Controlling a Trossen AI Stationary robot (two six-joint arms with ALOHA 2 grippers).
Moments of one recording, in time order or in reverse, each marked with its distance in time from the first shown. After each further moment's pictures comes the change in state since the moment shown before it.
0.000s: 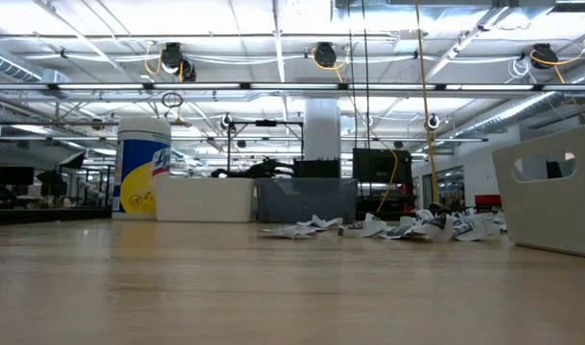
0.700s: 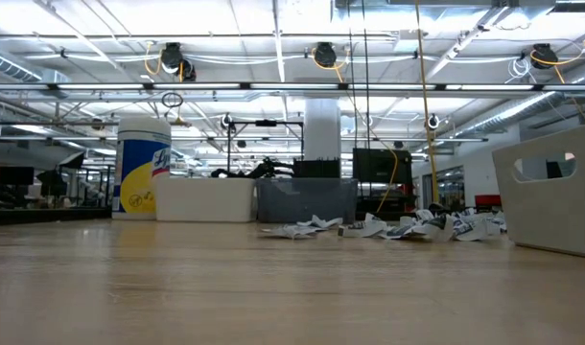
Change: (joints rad) left arm -0.556 0.182 0.000 -0.402 -0.338 0.395; right arm -0.025 -0.007 0.010 -0.076 -0.131 0.079
